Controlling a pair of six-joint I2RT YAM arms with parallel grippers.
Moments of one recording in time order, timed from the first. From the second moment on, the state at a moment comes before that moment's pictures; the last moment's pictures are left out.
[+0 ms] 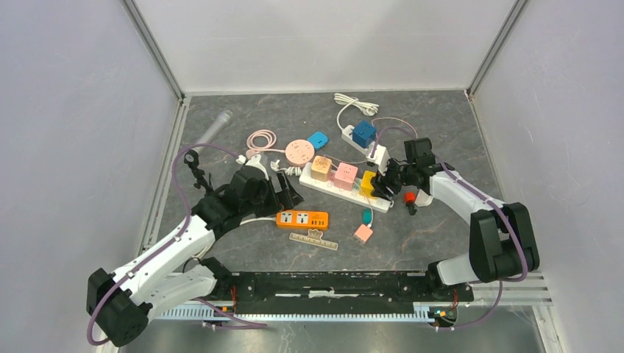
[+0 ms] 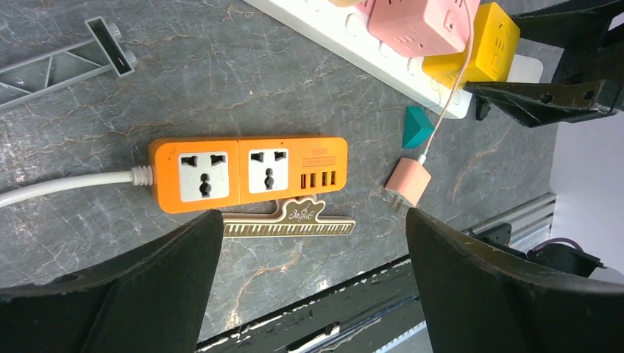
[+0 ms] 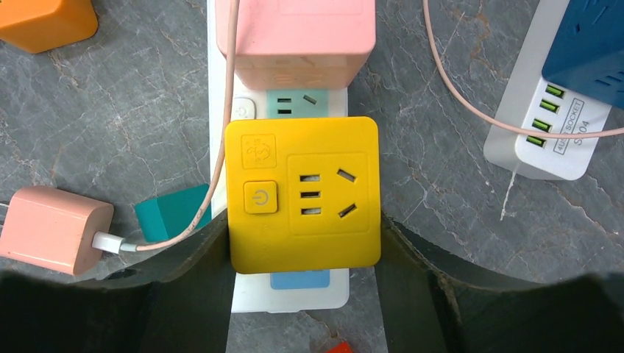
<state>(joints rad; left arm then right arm) -0.67 0.92 0.72 -0.50 -0.02 -0.84 0.23 1.43 0.80 -0.31 -0.62 -0.79</state>
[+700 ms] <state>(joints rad) -0.67 1.45 0.93 -0.21 0.13 -0.86 0.38 1.31 0.63 -0.06 -0.49 -0.45</state>
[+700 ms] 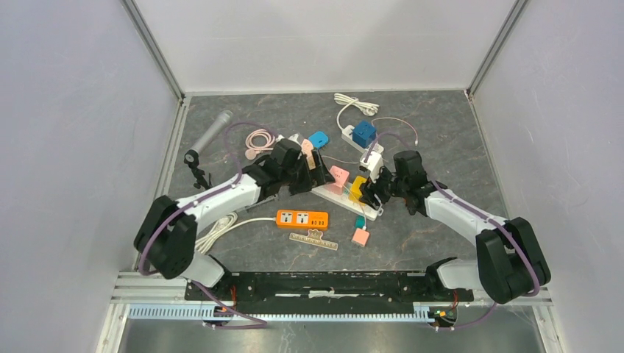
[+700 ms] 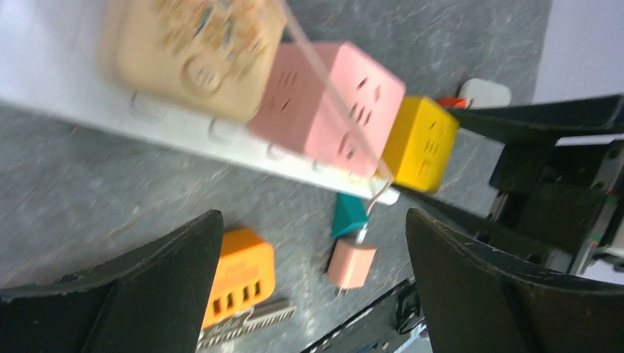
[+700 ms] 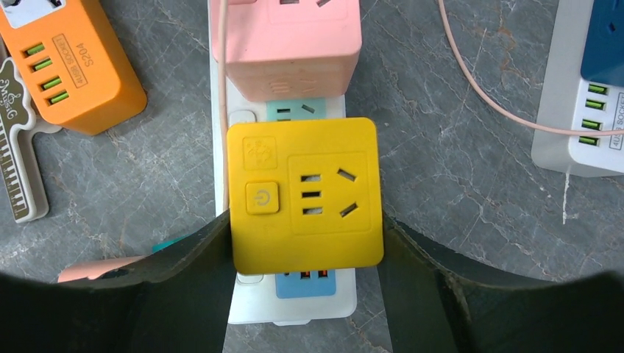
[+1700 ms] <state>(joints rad) -0.70 1.72 1.13 -0.19 0.02 -0.83 0.39 1.34 0.60 0.01 -0.46 -0.39</state>
